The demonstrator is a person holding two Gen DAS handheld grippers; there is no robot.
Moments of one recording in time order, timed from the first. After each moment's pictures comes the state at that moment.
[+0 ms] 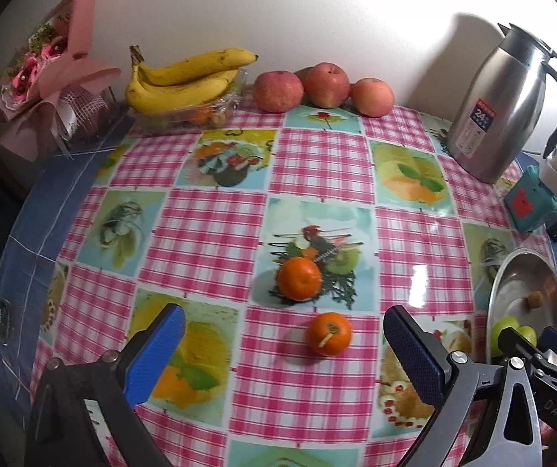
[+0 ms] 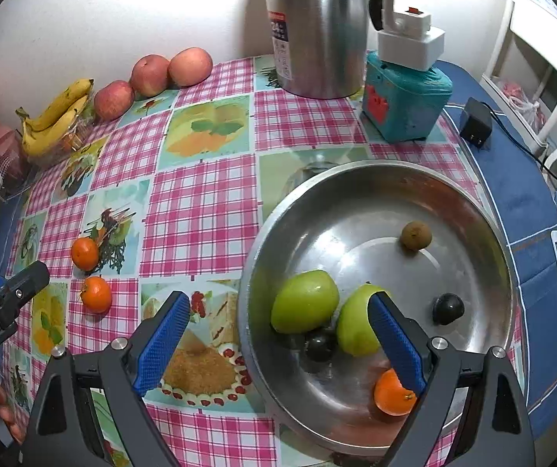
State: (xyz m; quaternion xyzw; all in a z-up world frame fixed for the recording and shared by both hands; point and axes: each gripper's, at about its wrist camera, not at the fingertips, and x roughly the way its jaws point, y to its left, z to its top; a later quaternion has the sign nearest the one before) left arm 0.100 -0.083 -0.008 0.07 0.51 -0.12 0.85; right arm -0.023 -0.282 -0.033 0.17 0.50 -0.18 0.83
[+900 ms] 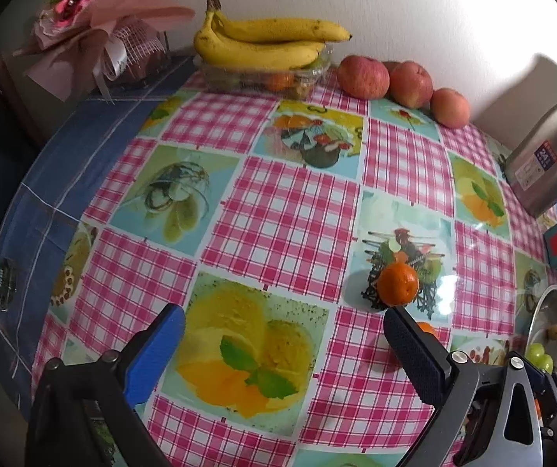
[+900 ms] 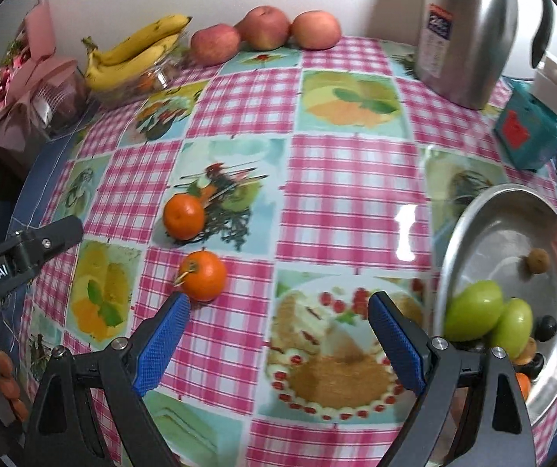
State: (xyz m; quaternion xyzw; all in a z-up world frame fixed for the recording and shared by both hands) left arm 0.137 -0.008 -0.034 0.01 0.55 -0.07 0.83; right arm 0.042 -0.180 -0.056 0.14 0.53 -0.07 0.83
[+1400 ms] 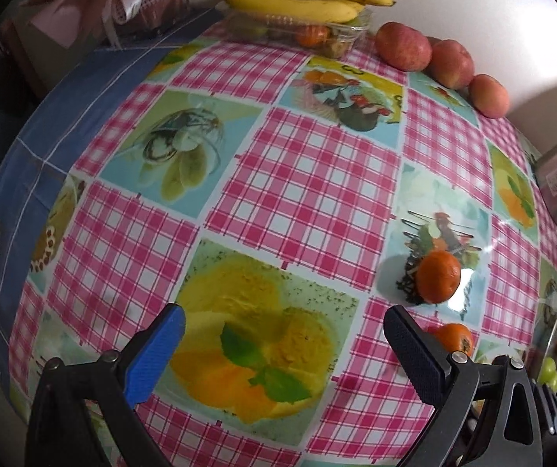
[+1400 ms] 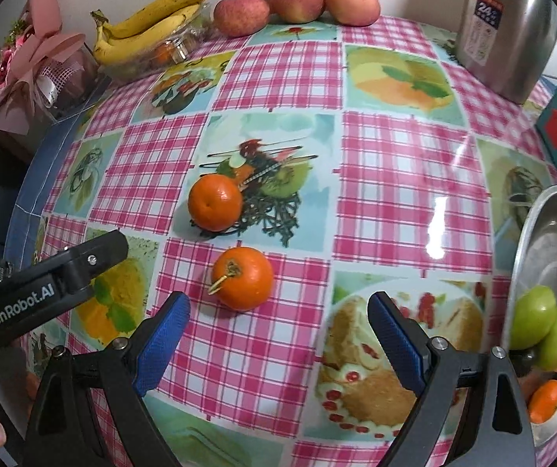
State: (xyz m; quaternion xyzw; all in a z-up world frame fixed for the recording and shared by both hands) left arm 0.150 0.007 -0.074 -0.03 0.60 -0.04 0.80; right arm 0.067 -0.153 -0.082 0.14 0.56 -0.05 0.82
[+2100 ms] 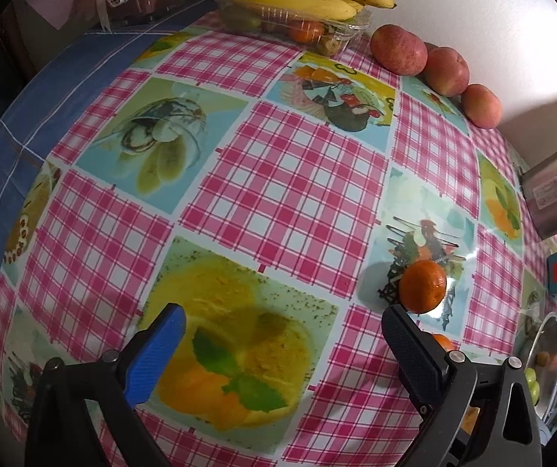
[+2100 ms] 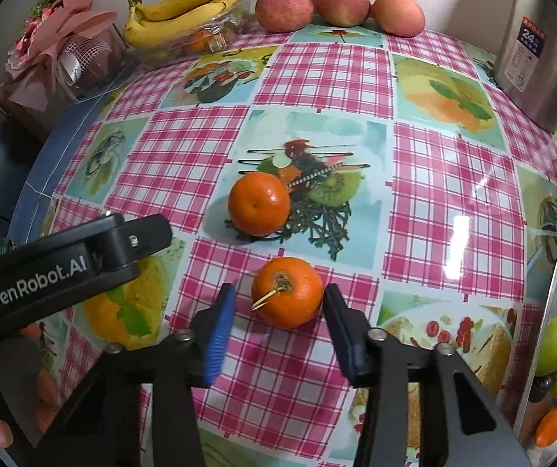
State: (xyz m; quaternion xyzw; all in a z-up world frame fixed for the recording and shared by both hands) left arm 0.156 0.005 -0.082 -0.07 0.60 -0.06 0.80; right arm 0.077 -0.130 -0.086 0.11 0.55 -0.01 0.83
